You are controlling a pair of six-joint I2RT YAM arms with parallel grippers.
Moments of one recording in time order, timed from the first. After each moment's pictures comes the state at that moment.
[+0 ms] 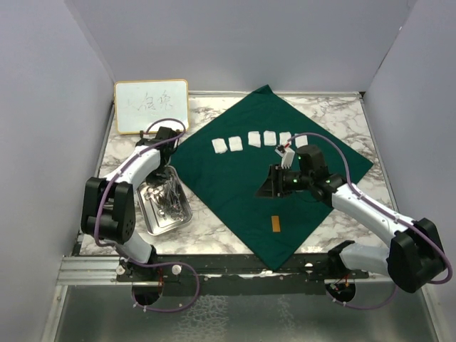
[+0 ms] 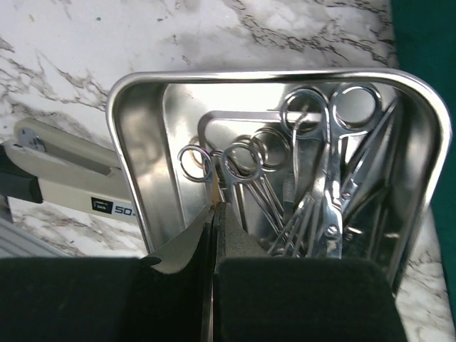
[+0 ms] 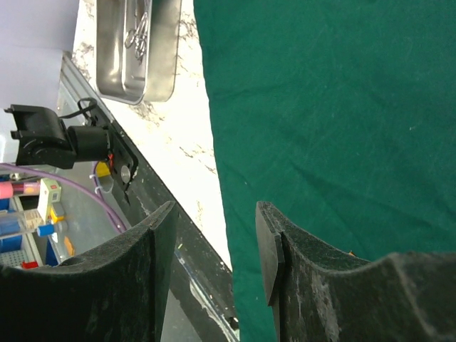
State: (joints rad) left arm -0.20 1.57 1.08 -0.90 -0.41 -0.45; right arm 0.50 1.20 0.72 -0.19 -0.61 0.48
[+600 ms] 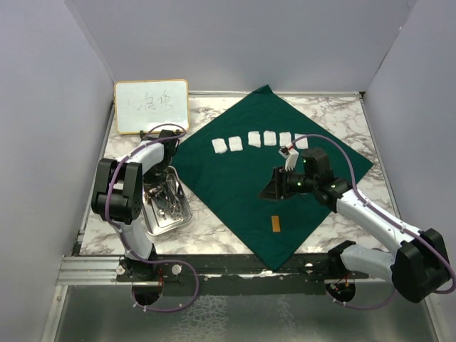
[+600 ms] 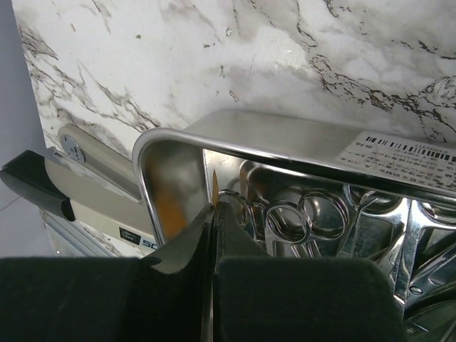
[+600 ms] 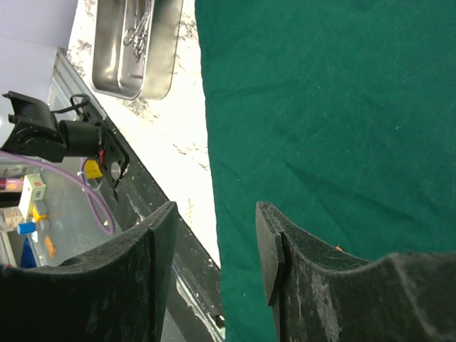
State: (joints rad) left arm -0.16 1.78 1.13 -0.92 -0.57 -0.45; right arm 0.48 1.13 0.67 -0.19 -0.61 0.43
